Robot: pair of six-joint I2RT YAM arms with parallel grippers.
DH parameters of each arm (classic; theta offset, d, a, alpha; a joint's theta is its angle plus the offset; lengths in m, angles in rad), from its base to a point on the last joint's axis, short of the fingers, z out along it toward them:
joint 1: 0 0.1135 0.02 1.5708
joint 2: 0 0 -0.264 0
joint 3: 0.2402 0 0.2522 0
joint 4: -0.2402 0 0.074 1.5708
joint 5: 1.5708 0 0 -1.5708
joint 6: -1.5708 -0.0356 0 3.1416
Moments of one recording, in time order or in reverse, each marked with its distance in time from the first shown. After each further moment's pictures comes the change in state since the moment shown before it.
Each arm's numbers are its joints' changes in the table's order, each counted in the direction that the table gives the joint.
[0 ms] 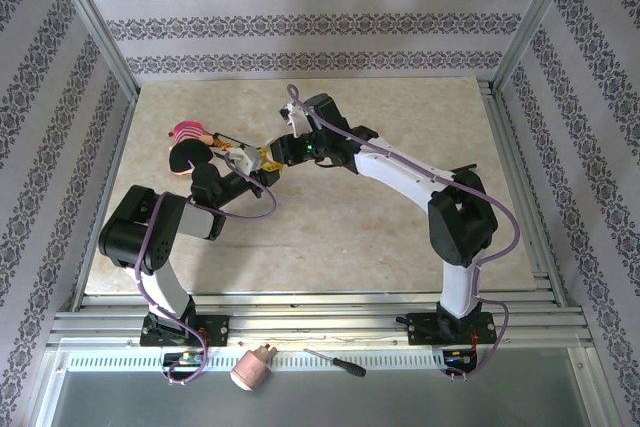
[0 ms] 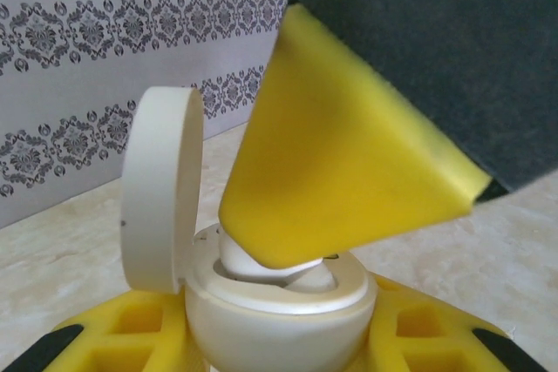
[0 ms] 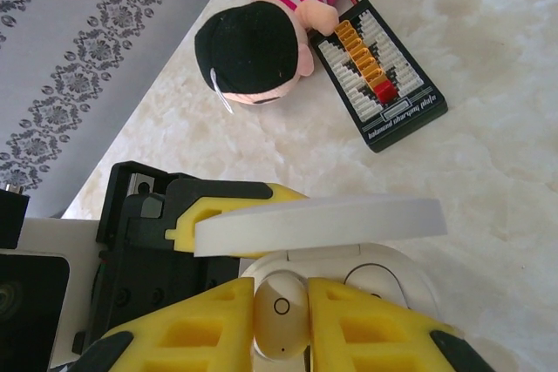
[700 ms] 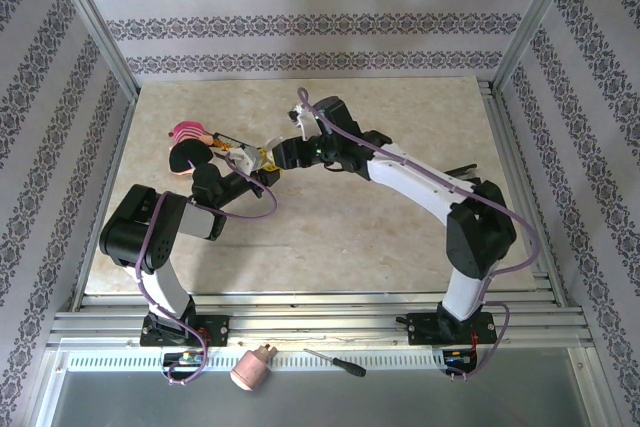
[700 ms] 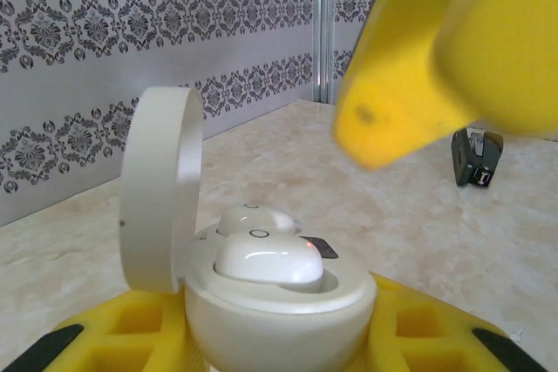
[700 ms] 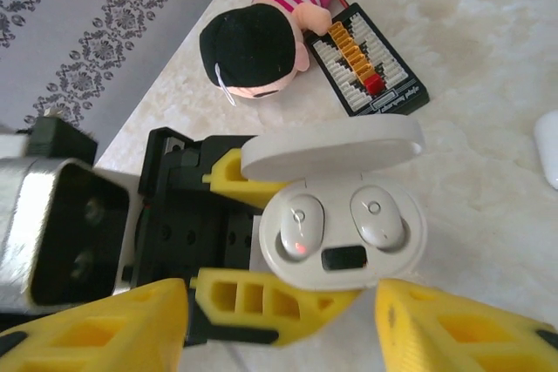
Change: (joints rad) left arm -0.005 -0.005 0.000 0.002 -0.011 -0.001; right arm -0.010 0.142 -0.102 -0.017 0.035 0.009
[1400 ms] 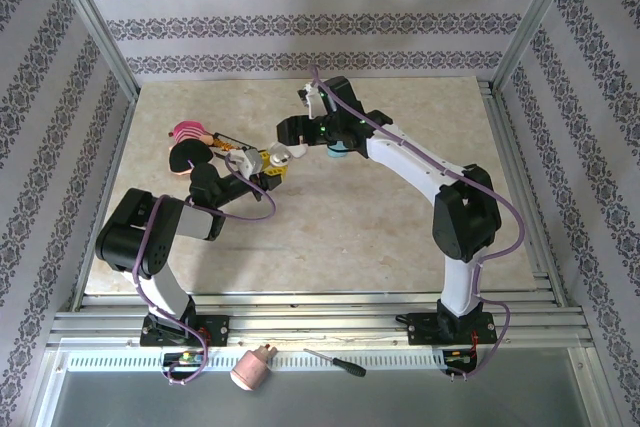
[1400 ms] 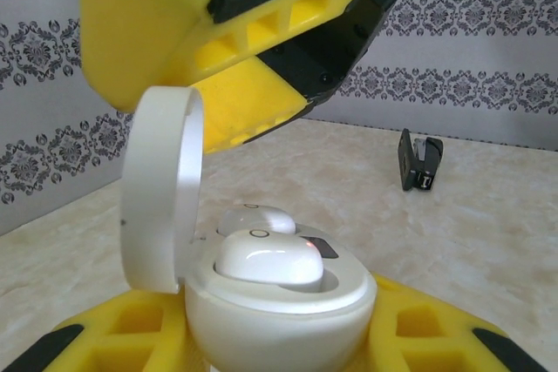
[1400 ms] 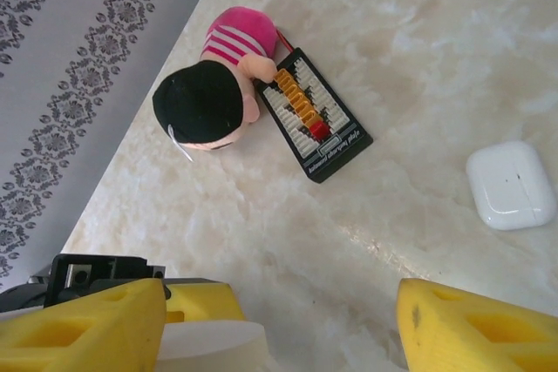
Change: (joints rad) left arm 0.000 0.040 -0.007 -0.001 0.117 0.012; right arm -0.084 -0.150 0.193 -0.074 -0.025 -0.054
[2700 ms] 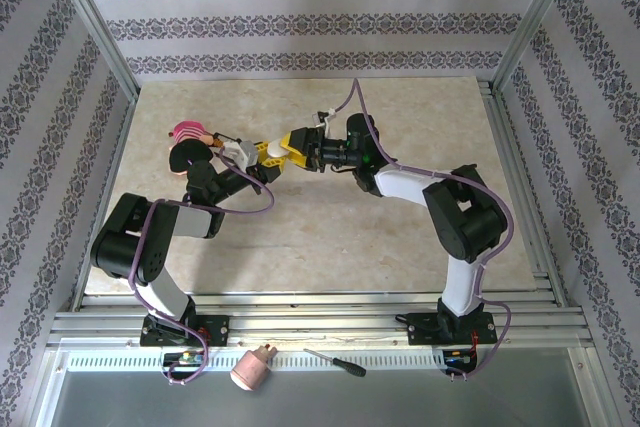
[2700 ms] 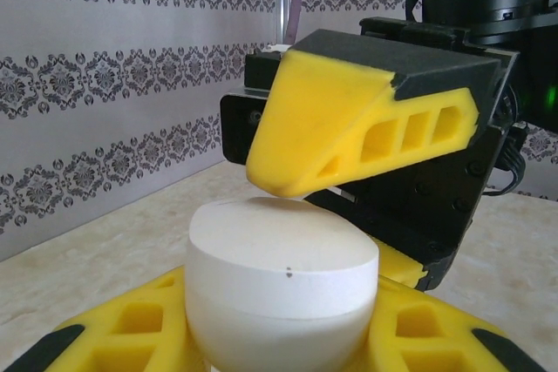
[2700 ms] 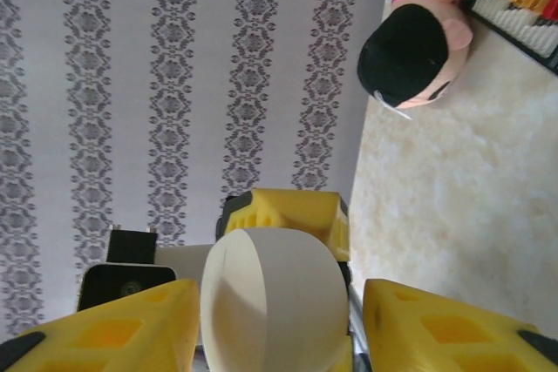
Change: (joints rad) left arm -0.003 0.048 0.025 0.008 -0.037 0.106; right arm -0.050 0.018 -0.534 1.083 -0.424 -0.931
